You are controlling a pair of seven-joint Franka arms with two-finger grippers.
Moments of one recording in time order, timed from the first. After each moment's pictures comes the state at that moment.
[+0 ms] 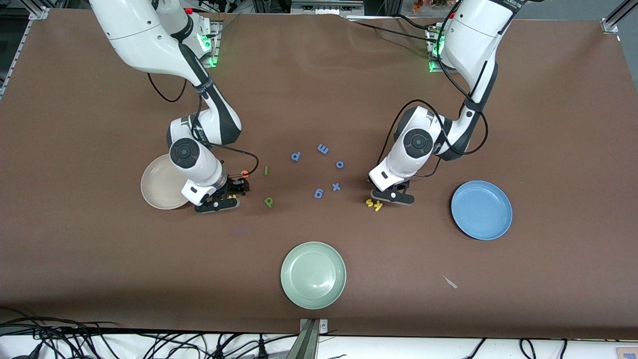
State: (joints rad) left arm -0.45 0.61 -0.04 -1.92 -0.08 2.56 -0.25; right arm 0.37 0.62 0.00 -1.90 0.04 2.55 0.16
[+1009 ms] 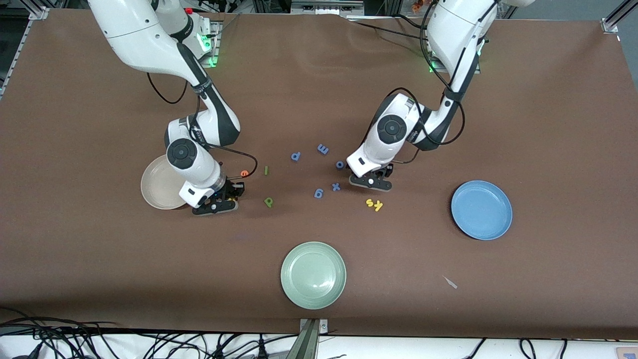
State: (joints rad) left arm -0.56 0.60 -0.05 -1.92 -0.10 2.51 -0.35; right arm 0.37 0.61 0.00 -1.86 0.04 2.51 0.16
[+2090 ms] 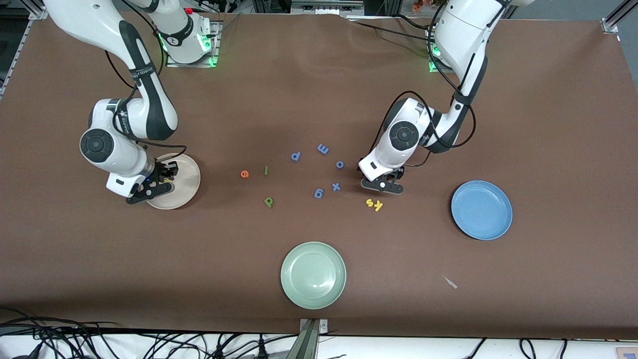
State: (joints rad) left arm -0.51 0.59 -0.04 -1.95 -0.10 2.51 -0.29; right arm 0.34 0.39 -0.26 -2.09 0.05 2.35 -0.32
